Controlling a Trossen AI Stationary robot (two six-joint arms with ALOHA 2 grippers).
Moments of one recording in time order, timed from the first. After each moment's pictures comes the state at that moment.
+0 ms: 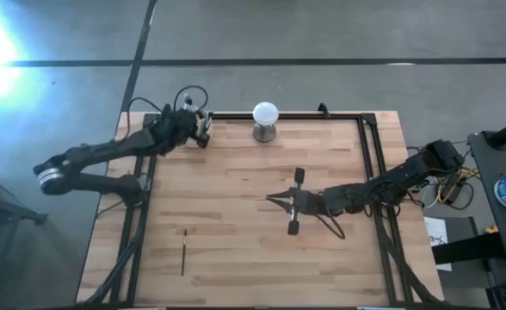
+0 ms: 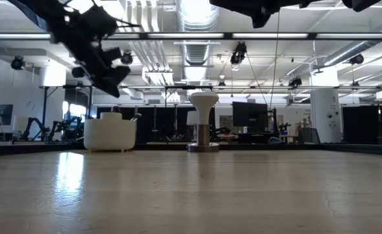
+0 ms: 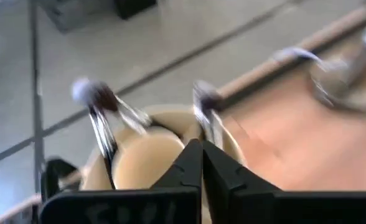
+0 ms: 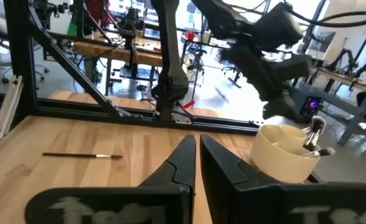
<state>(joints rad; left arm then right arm) 0.59 1.09 0.68 -0.18 -0.51 -0.13 0.34 1.45 0.73 0.67 0.50 -0.12</state>
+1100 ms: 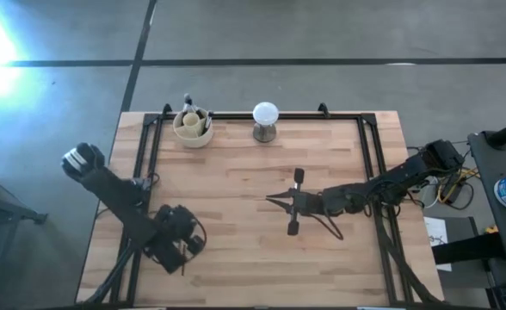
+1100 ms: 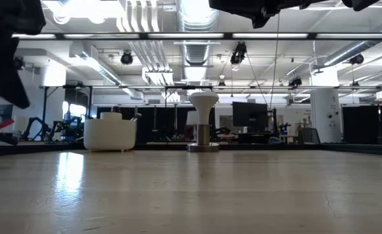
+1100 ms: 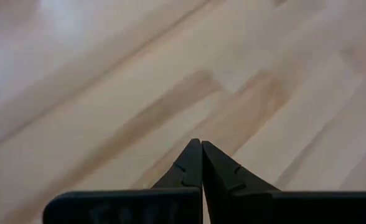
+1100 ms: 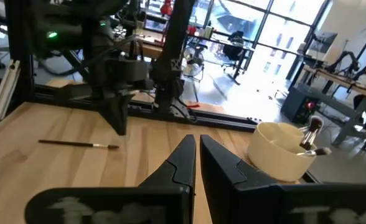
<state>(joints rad) -0.81 1.42 0.87 -0.88 -0.62 -1.67 0.34 1.45 0.73 0.63 0.50 -0.17</state>
